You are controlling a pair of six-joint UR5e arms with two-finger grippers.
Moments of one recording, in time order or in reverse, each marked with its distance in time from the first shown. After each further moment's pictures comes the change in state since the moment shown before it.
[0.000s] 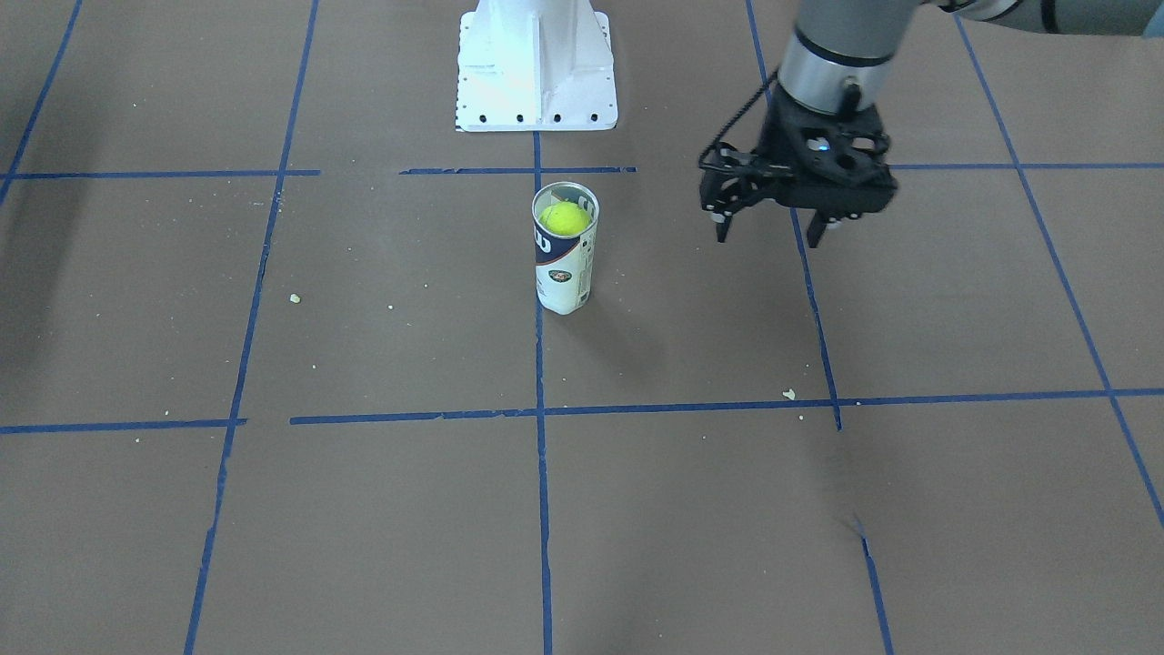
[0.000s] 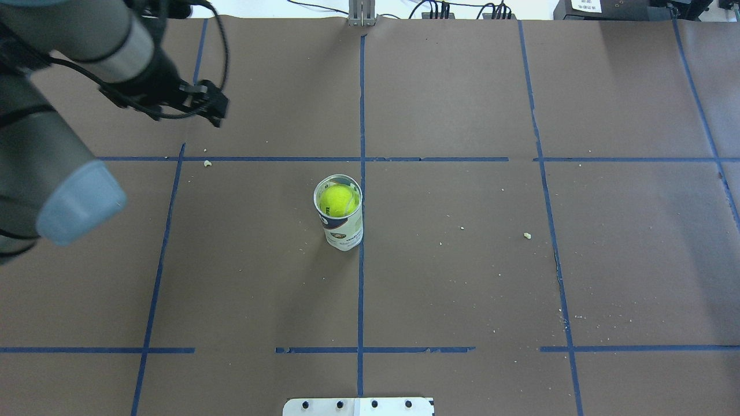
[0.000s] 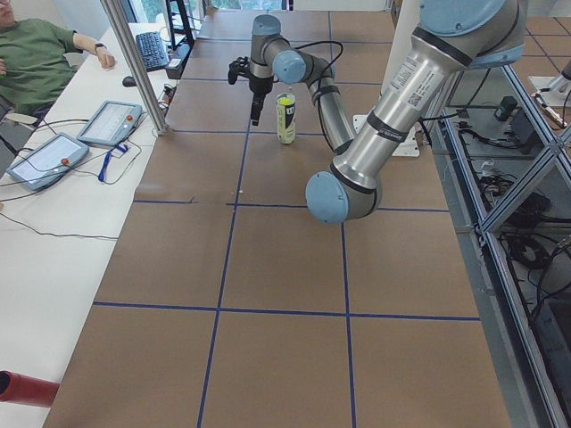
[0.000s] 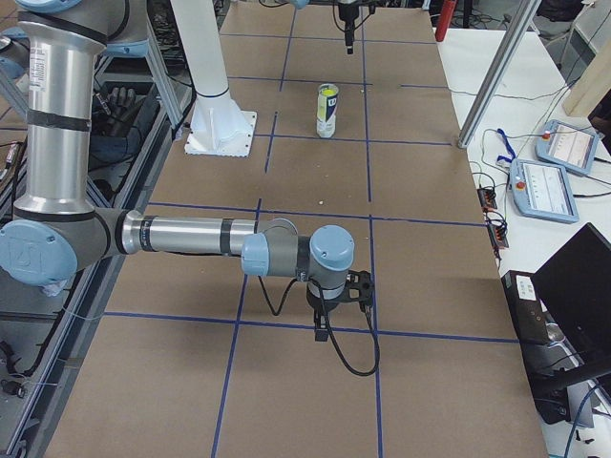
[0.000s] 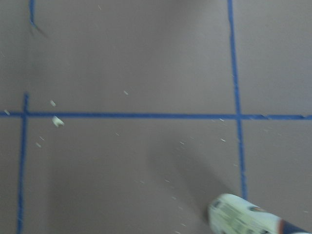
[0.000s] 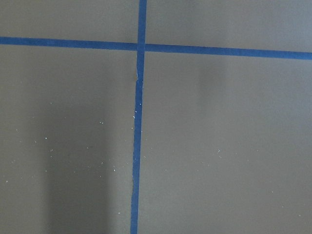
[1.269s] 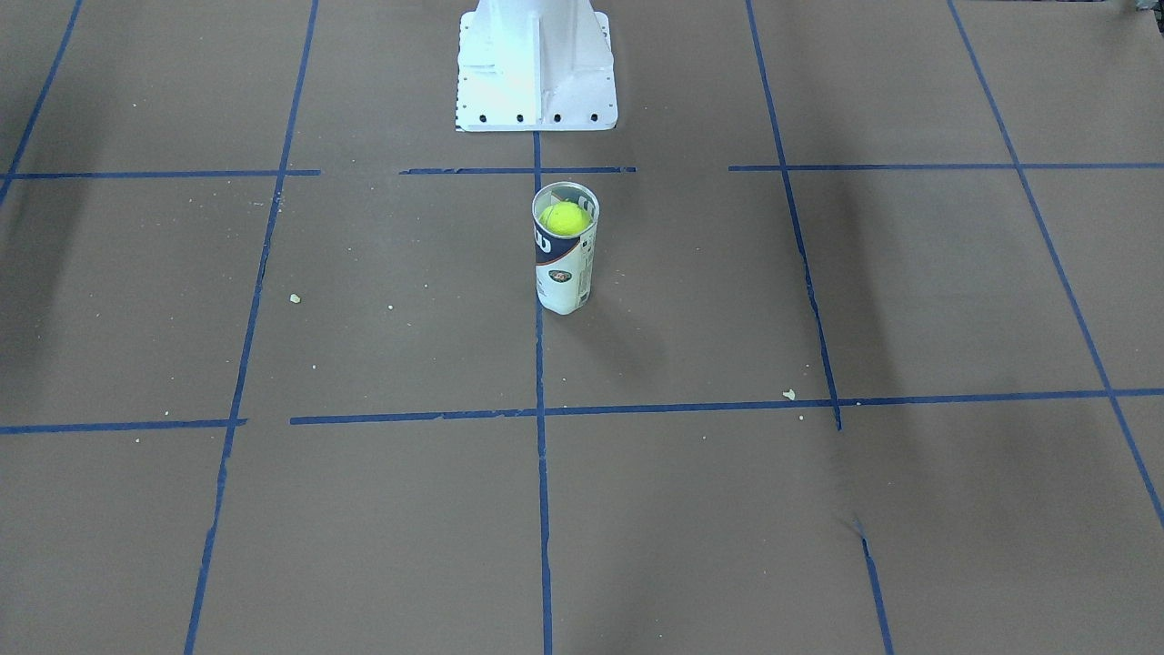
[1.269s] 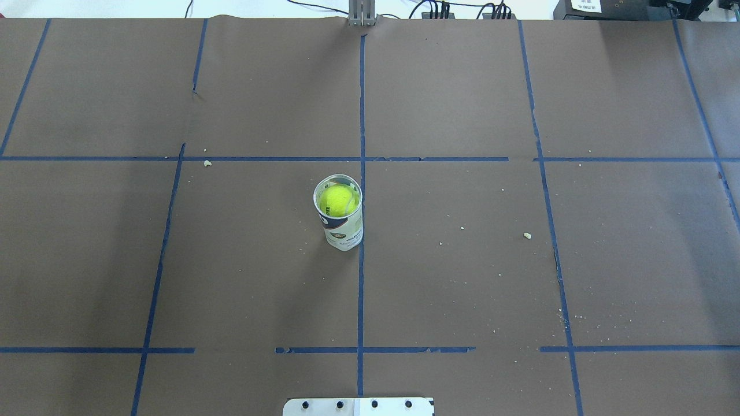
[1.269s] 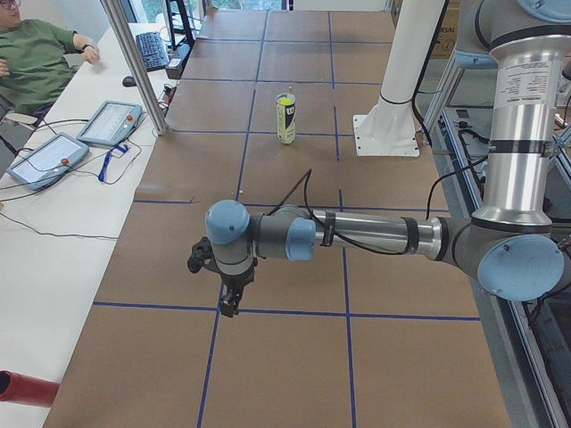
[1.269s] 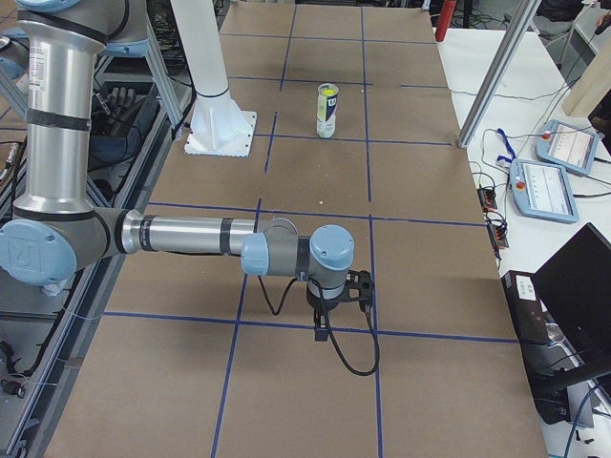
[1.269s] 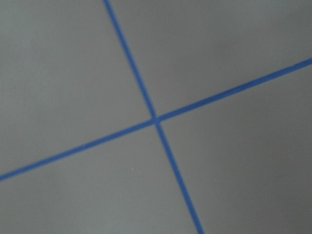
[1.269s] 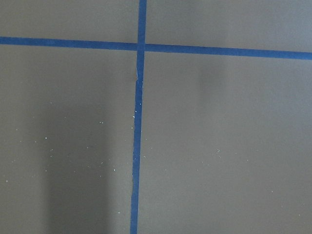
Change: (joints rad) left arm -0.681 0.580 0.419 -0.277 -0.245 0.984; right arm 0.000 -0.001 0.000 0.000 0.000 0.000
